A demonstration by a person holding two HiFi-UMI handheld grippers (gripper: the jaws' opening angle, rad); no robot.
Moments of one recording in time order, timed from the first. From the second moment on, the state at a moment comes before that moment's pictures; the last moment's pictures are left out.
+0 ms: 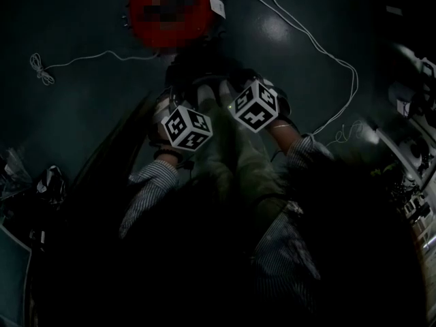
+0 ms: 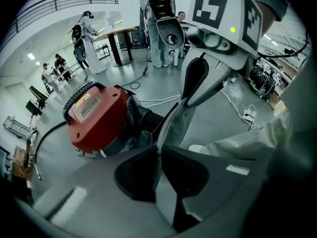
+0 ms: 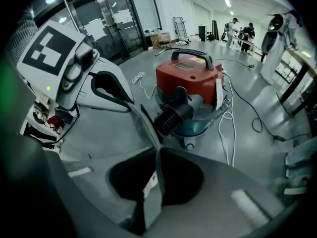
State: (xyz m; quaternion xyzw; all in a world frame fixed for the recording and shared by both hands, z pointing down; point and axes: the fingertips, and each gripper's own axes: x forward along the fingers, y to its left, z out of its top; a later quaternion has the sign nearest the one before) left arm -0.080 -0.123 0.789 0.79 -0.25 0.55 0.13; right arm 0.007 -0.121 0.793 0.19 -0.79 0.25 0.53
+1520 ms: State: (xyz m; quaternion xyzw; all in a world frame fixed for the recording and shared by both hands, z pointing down) left arm -0.079 -0.098 0.399 0.80 -0.42 0.20 0.38; right arm 0.001 -0.122 0.396 0.27 -0.84 0.41 0.22
